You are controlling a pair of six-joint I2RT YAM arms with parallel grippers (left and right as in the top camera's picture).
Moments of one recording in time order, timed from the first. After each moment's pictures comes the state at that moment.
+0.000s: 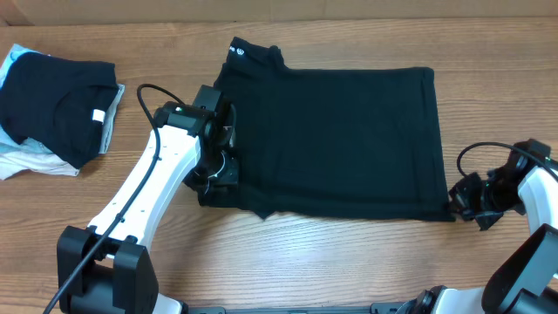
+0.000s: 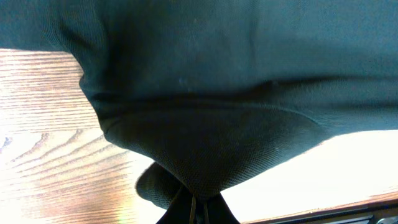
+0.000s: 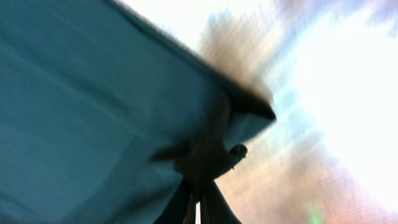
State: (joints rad) left arm -0.29 1.66 1.31 -1.24 0.16 -0.28; right arm -0.54 1.58 0.96 -1.03 -0.29 0.42
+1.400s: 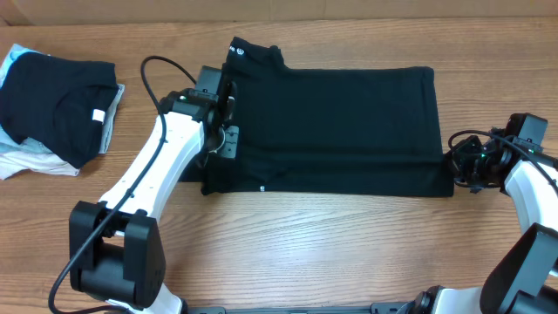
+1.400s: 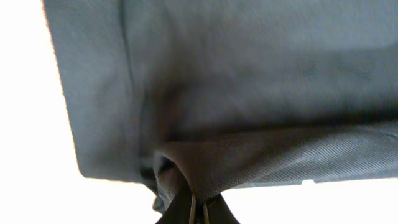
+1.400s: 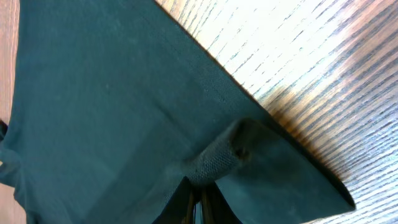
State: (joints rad) left arm -0.26 1.77 1.37 -0.98 -0.04 -0.15; right arm -0.44 1.58 0.96 -0.62 -0.39 0.55
